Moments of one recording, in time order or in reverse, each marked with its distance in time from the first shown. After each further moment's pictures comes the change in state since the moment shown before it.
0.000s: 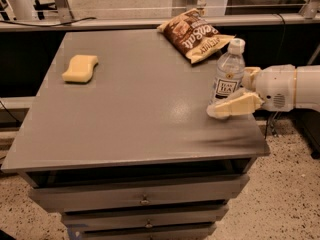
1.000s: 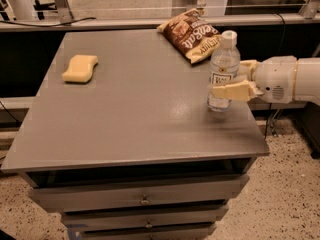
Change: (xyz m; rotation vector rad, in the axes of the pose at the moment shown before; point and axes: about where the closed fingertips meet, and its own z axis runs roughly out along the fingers) arm -0.016 -0.016 0.002 0.050 -0.030 -0.050
